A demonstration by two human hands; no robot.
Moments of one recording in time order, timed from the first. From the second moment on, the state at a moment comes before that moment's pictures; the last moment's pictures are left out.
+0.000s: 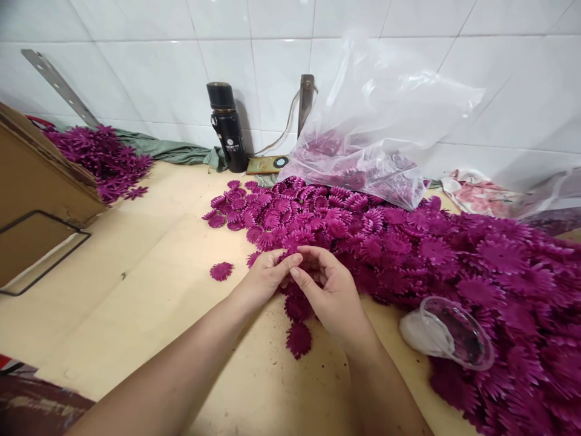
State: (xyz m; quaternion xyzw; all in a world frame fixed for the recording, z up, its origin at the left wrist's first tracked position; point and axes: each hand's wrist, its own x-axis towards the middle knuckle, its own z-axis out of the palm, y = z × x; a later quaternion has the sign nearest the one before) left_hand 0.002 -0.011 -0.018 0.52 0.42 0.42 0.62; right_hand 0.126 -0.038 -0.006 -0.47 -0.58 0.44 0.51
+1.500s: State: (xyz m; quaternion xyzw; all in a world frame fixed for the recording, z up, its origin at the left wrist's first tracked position) left_hand -0.002 -0.011 -0.010 0.57 0.41 0.45 0.55; right_hand 0.109 -0.042 -0.012 -0.53 -0.63 0.16 0.55
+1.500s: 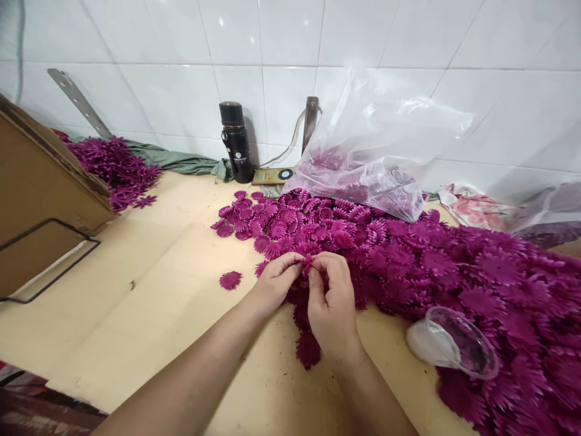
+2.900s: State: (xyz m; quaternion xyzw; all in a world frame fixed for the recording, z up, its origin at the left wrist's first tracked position) left_hand -0.017 -0.010 0.009 0.35 0.32 0.50 0.72; right_hand 0.137 -0.037 0.013 -0.55 -0.55 0.39 0.49
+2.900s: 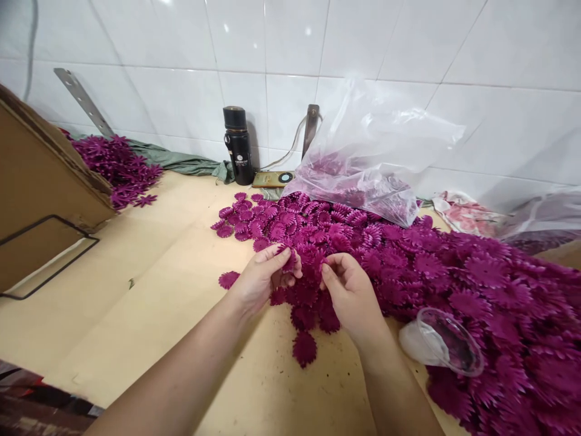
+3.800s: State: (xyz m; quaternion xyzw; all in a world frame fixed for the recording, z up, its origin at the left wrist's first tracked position) left_hand -0.002 -0.010 -0.009 0.52 0.36 0.48 0.61; right_hand 0.119 -0.022 -0.002 -0.55 -0.57 0.31 0.52
